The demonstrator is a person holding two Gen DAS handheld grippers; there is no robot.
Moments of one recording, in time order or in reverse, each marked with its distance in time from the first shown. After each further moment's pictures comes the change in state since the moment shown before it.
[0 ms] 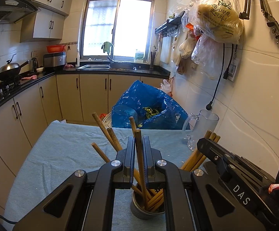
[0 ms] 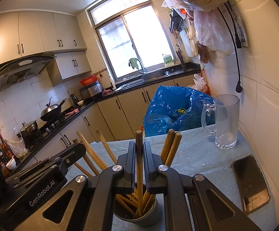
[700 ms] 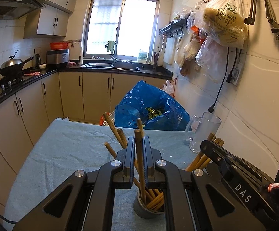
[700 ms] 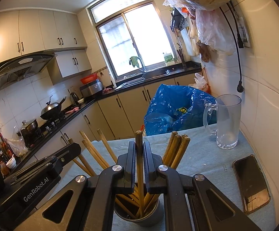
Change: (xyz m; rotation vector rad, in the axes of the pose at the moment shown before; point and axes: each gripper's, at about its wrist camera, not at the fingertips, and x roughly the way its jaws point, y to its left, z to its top) left arm -0.002 0.012 0.003 -0.031 0.001 0.013; right arm 0.003 0.004 -0.002 -0.006 0.009 0.003
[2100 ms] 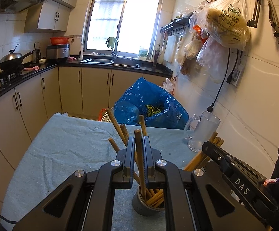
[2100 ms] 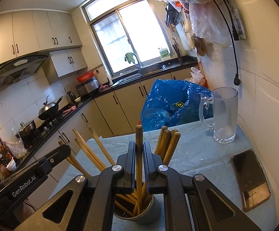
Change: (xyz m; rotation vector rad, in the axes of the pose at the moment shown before) left arm 0.001 0.002 -0.002 -0.030 0.020 -0.014; right arm 0.002 -0.012 -0.003 0.034 0.031 -0.018
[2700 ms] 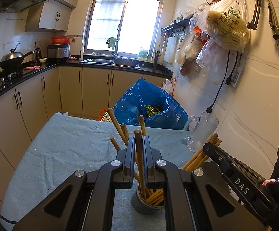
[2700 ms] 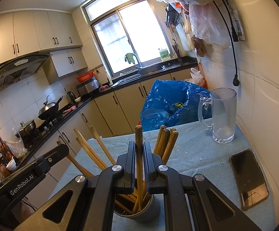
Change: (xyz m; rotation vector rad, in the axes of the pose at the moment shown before) left arm -0.007 0.001 0.001 -0.012 -0.002 -0.001; right arm -0.008 0.005 0.000 0.006 -0.007 -0.011
